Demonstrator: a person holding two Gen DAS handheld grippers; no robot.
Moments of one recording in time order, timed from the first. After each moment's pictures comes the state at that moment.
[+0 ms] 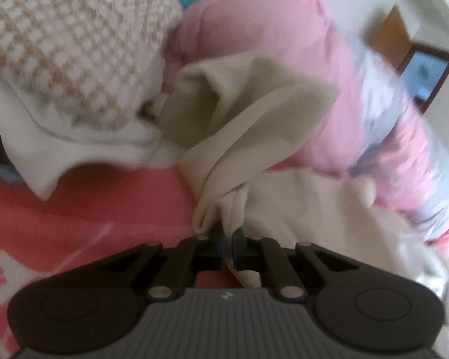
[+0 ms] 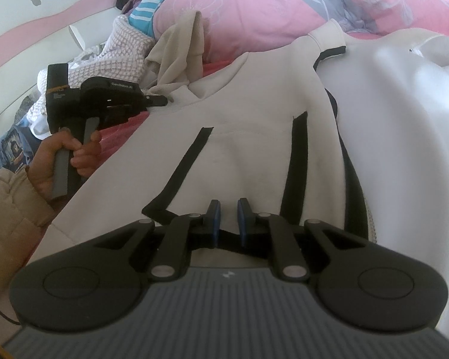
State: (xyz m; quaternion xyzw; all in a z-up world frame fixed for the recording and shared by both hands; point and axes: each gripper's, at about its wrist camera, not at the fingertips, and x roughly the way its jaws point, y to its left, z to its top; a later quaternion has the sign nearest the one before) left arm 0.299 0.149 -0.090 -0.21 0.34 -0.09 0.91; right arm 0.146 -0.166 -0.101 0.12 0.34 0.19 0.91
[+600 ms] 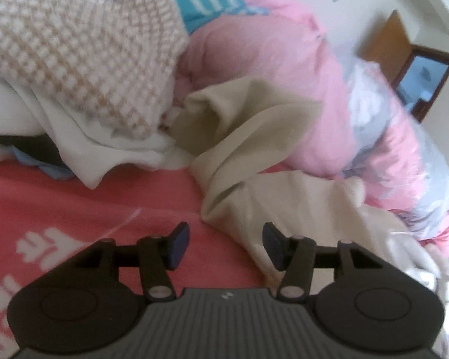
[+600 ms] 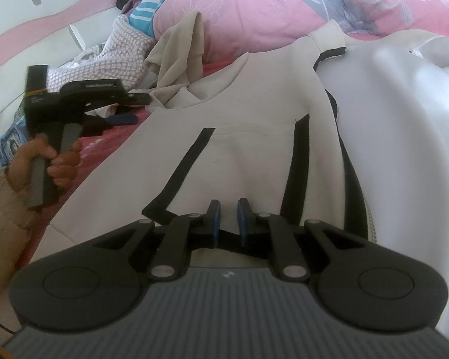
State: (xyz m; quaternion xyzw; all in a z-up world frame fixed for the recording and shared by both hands) left arm 0.232 0.167 -0.051 -0.21 0.30 -0.10 0.92; right arm 0.145 -0.165 -0.101 0.11 0.34 0.19 0.92
